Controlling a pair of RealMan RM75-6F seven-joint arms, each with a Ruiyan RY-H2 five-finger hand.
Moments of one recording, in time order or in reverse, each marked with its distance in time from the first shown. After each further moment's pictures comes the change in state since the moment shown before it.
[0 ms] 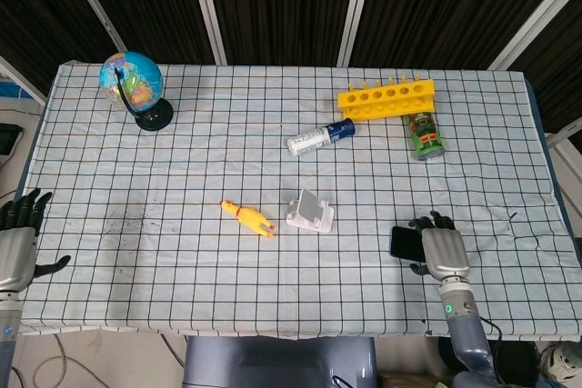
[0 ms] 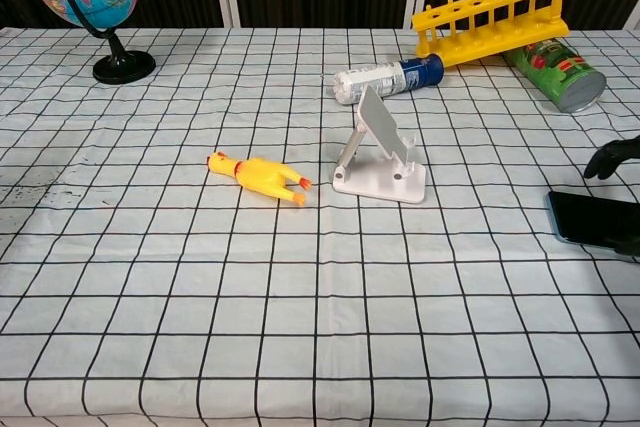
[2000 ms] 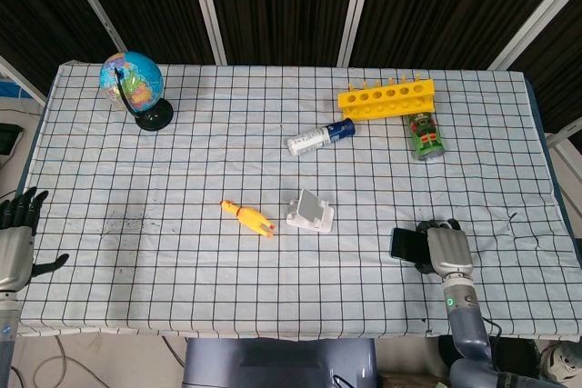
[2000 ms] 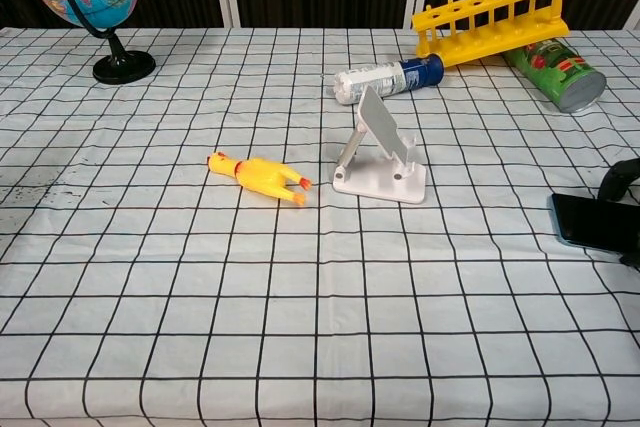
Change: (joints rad) left arm 0.003 -0.002 -0.004 0.002 -0.003 0.016 -0.016; right arm 0.053 -0.020 -0.026 0.068 0.153 -0.025 -0.035
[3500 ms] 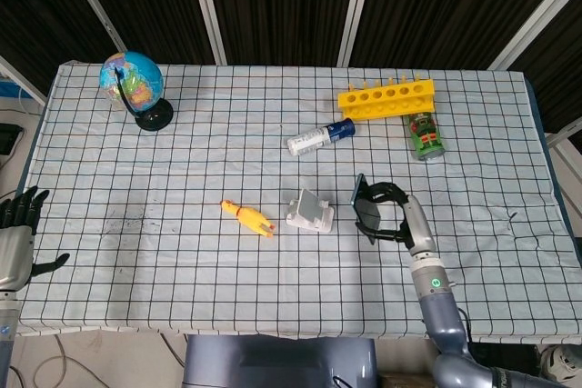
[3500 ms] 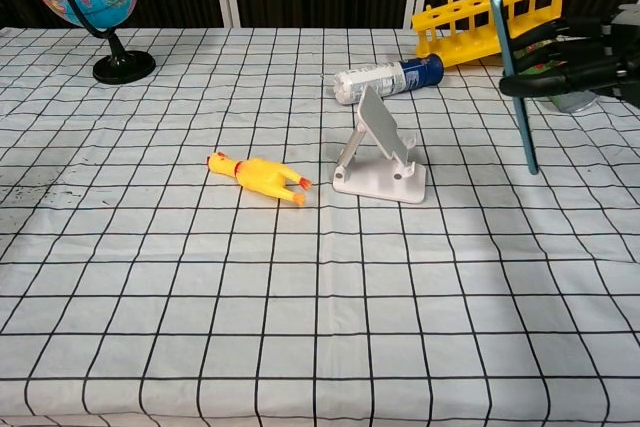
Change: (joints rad) left arm -0.002 0.006 0.001 0.006 0.010 -0.007 -0.023; right arm 0.003 -0.007 0.282 -0.327 -0.038 -0.034 0.735
